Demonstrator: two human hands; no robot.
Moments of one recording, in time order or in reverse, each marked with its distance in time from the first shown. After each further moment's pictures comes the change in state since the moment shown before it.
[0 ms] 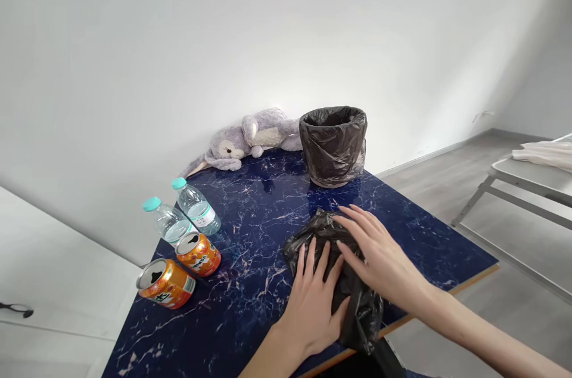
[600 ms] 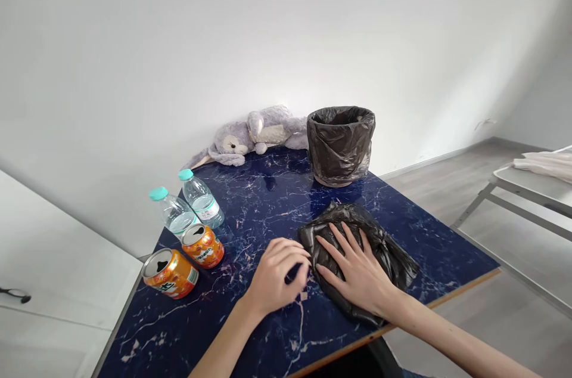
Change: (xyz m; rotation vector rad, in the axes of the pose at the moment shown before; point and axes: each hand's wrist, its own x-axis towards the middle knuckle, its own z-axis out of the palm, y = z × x) left_hand -0.017 -0.066 -0.030 -0.252 0.437 0.156; right_hand -0.021 0.006 0.074 -0.120 -0.196 -0.028
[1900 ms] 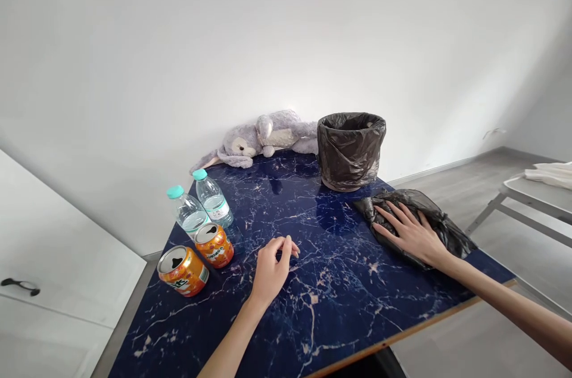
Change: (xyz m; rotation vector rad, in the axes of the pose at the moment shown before) left_hand -0.004 -0.017 -0.007 -0.203 0.210 -0.518; right_hand 0.022 0.176 -0.013 -0.326 -0.026 0.215
